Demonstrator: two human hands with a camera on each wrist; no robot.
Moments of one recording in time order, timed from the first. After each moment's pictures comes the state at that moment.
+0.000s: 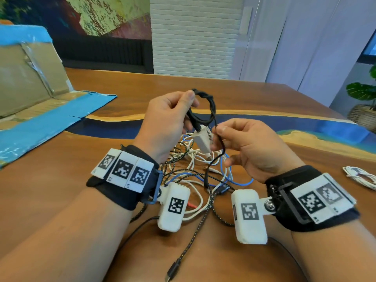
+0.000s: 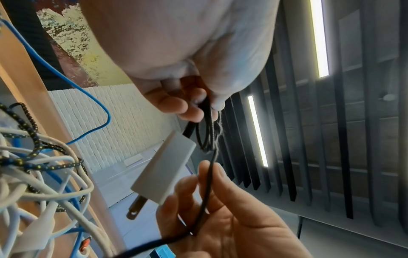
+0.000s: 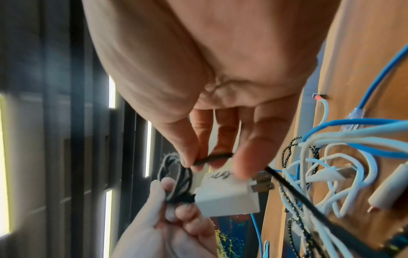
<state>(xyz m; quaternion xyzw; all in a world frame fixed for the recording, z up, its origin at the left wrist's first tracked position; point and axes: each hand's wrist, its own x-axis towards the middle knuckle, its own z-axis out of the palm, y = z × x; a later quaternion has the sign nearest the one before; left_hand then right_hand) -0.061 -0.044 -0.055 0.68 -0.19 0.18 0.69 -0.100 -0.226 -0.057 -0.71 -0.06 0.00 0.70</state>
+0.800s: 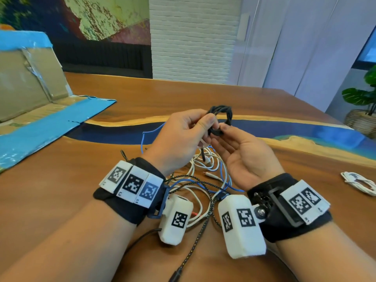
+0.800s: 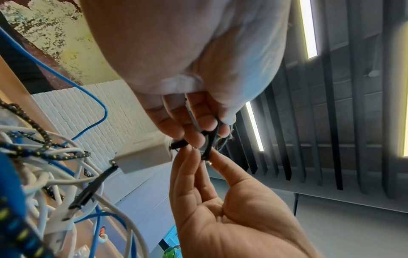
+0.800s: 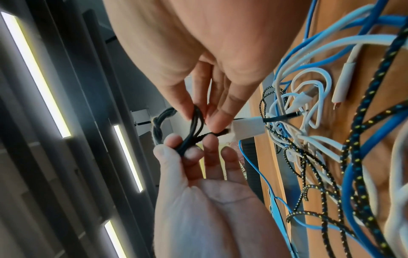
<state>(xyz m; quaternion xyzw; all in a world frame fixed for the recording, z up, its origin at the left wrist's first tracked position) -0.070 -0.055 -0.057 0.71 -0.30 0.10 0.63 -0.092 -0.206 -0.066 -0.44 0.04 -0.03 0.89</state>
